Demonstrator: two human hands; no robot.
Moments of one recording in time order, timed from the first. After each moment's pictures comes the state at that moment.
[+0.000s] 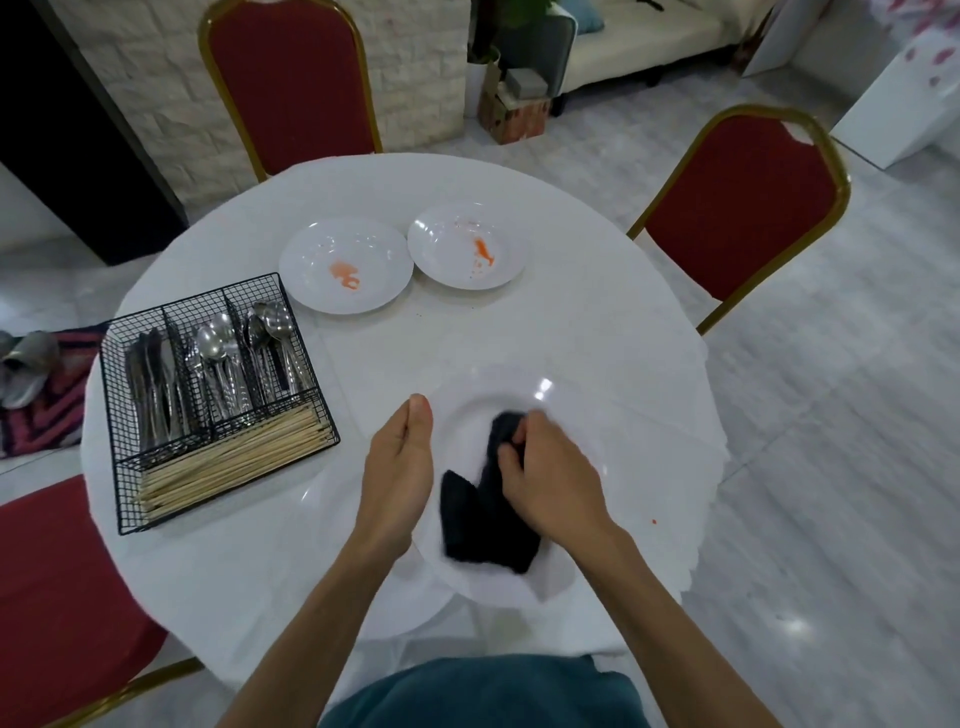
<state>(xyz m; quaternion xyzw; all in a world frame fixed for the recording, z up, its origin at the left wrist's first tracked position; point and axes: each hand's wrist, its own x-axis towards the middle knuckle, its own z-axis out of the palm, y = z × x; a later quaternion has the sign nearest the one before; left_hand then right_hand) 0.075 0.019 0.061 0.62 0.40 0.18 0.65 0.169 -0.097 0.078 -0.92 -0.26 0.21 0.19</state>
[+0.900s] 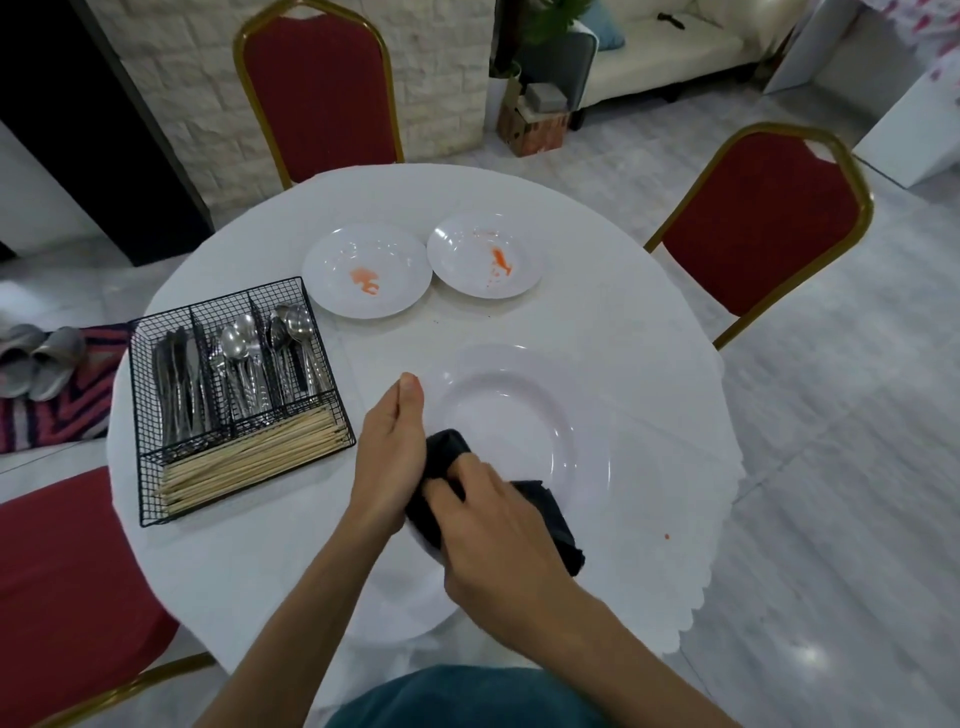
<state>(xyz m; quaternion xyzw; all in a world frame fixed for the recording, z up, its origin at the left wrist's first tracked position) 0.079 0.046 0.075 0.63 0.43 0.22 0.61 0.100 -0.086 0.099 -0.82 -0.54 0.12 0.18</state>
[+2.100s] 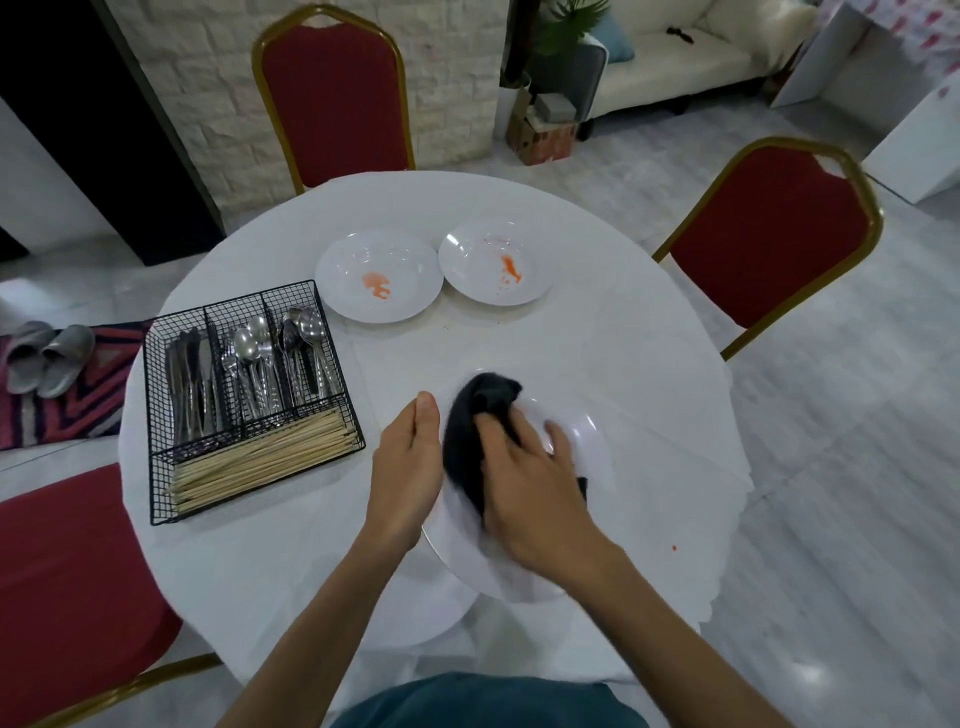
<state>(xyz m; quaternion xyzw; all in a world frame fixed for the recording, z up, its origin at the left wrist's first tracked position) 0.072 0.036 0.076 0.65 0.44 0.20 0.59 0.145 -0.075 0.081 -0.86 -0.48 0.14 0.12</state>
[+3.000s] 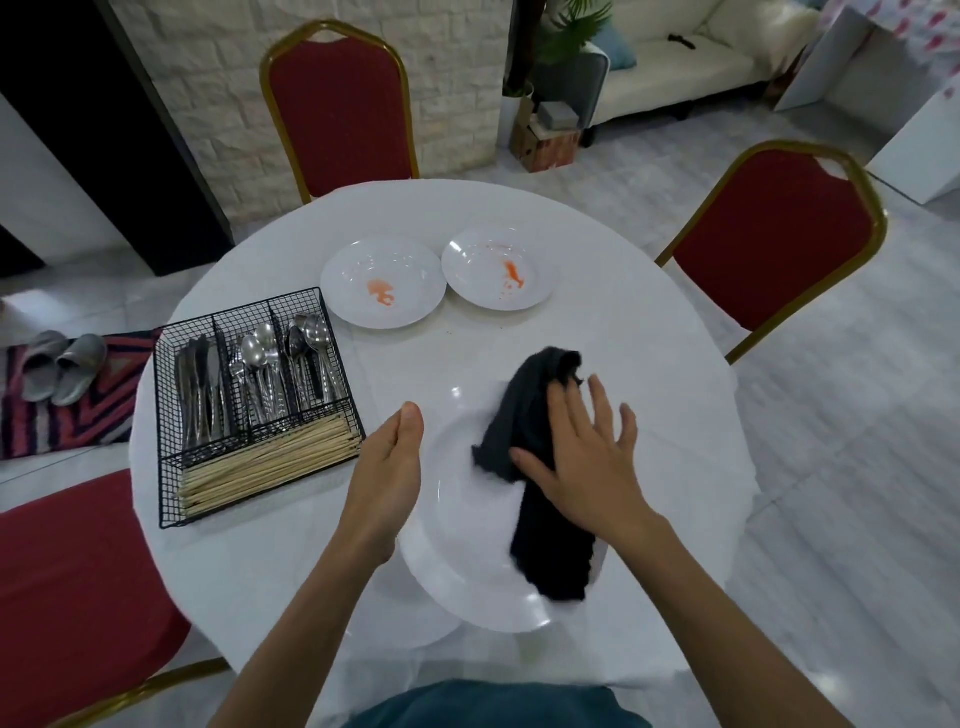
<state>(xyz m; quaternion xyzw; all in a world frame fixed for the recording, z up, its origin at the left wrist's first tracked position) 0.056 0.041 0.088 0.60 0.44 0.17 0.65 0.206 -0.098 0.053 -0.92 -0.38 0.11 0.04</state>
